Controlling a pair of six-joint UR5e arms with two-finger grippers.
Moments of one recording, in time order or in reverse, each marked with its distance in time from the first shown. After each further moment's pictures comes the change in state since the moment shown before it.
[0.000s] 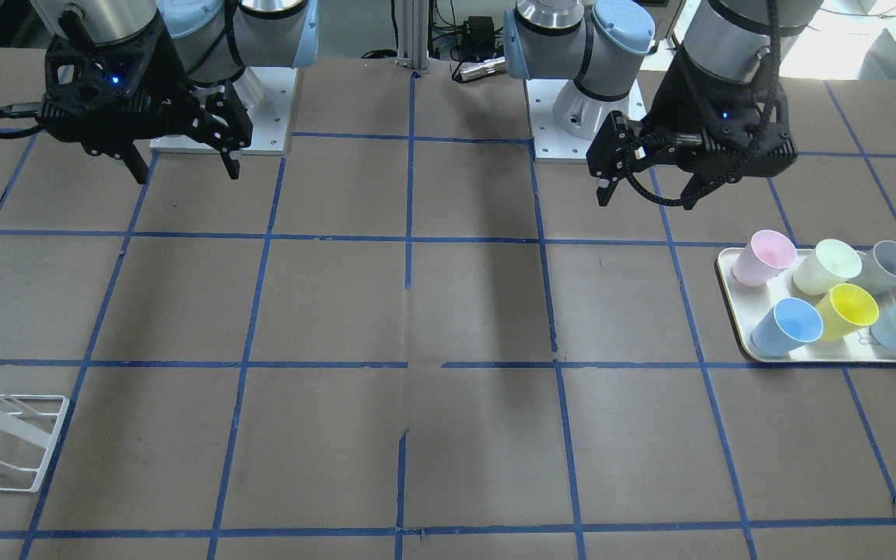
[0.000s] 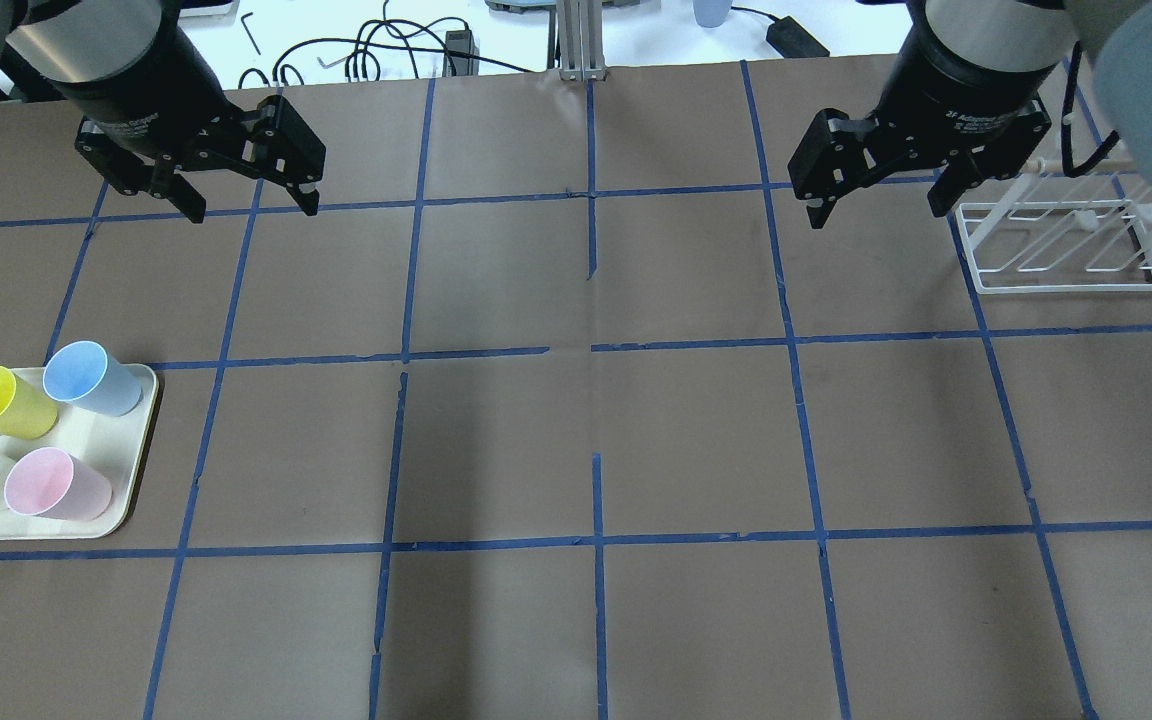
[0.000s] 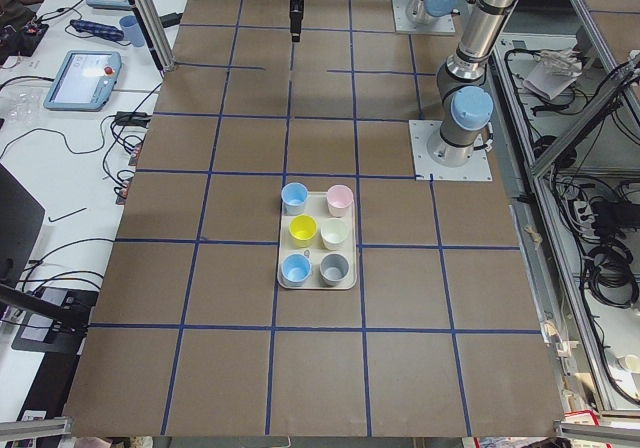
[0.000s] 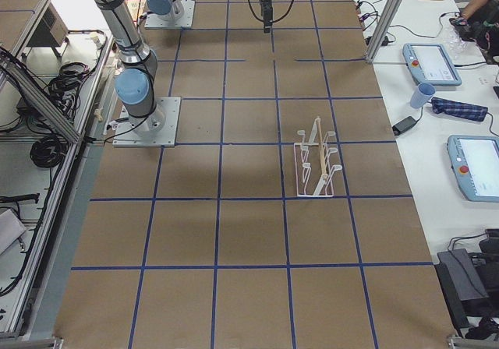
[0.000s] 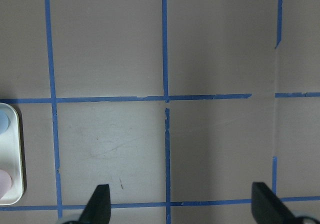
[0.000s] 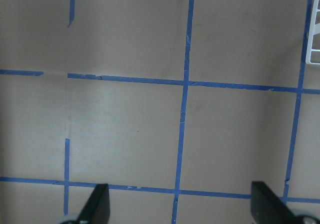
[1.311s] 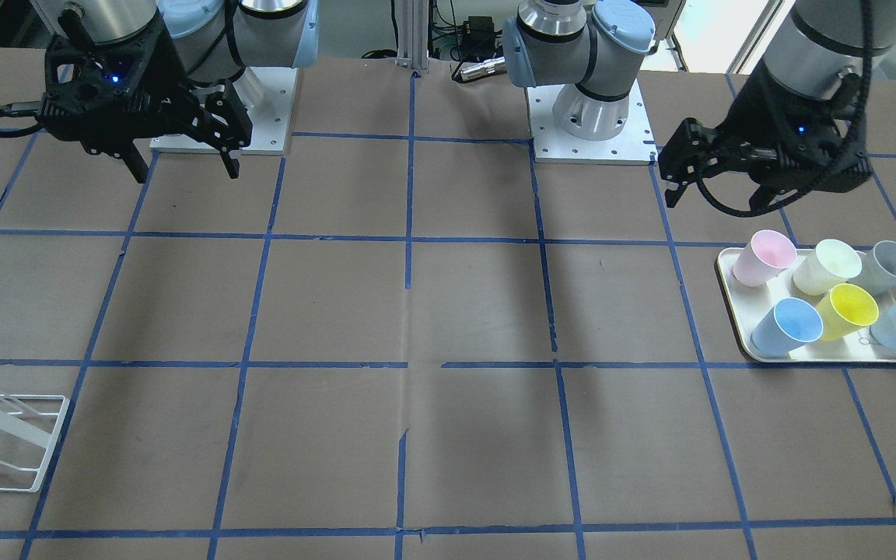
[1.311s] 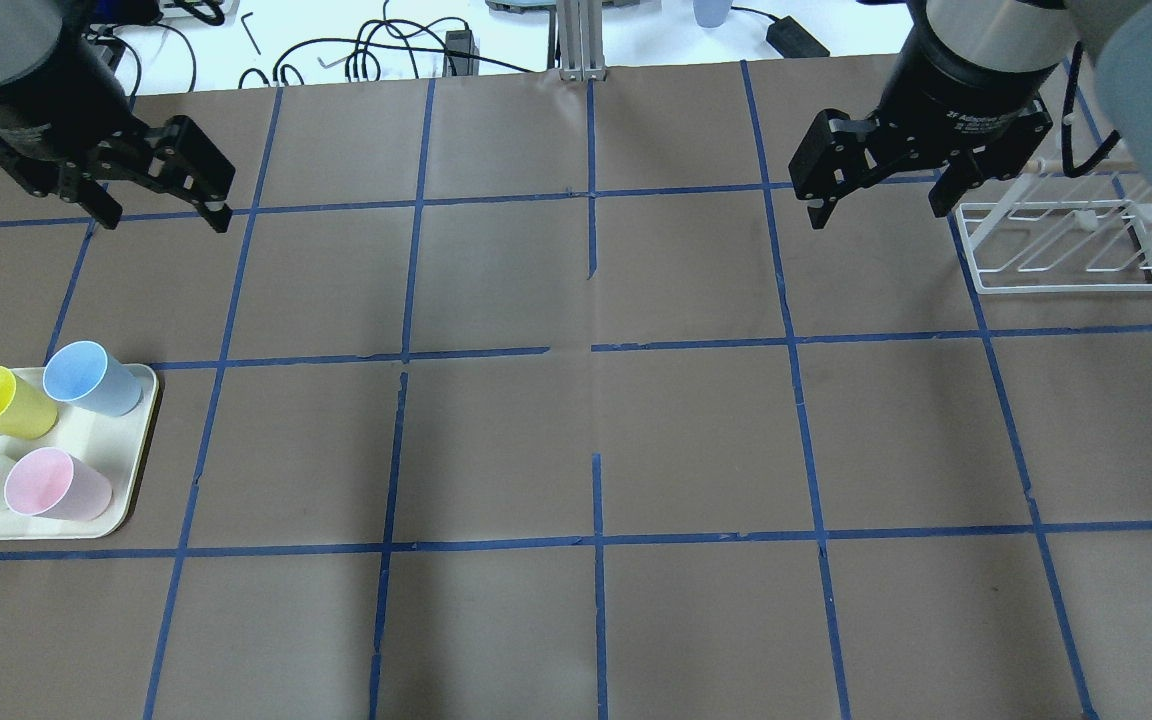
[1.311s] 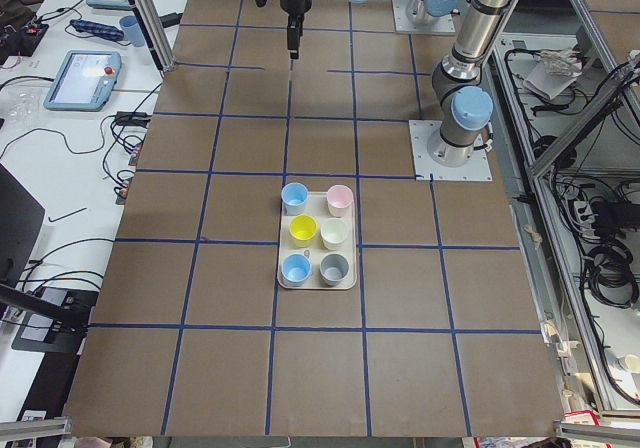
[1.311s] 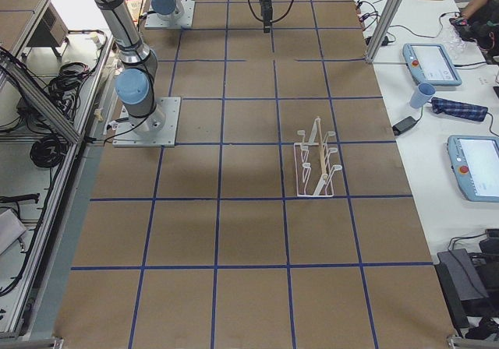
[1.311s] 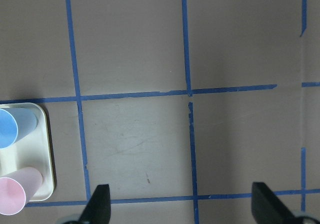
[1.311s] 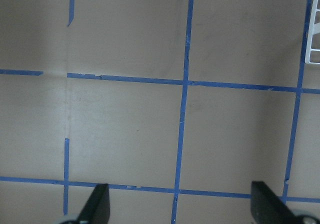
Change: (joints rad) left arm 0.189 -0.001 -0.017 -0.047 0.031 0.312; right arm 0.000 -0.001 0.000 0.002 -0.002 0.000
